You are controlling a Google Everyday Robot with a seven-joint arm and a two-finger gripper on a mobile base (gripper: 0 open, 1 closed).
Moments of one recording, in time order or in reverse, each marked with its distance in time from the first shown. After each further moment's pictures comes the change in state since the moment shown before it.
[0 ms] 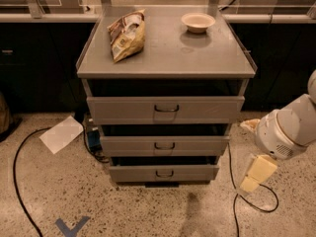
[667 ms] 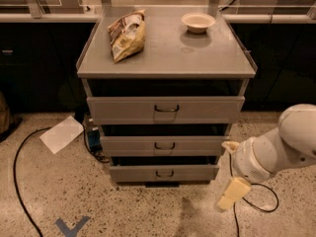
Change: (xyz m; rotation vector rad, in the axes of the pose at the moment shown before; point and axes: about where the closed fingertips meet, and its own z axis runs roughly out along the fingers) arm 0.004 0.020 0.080 -0.024 -0.077 0.006
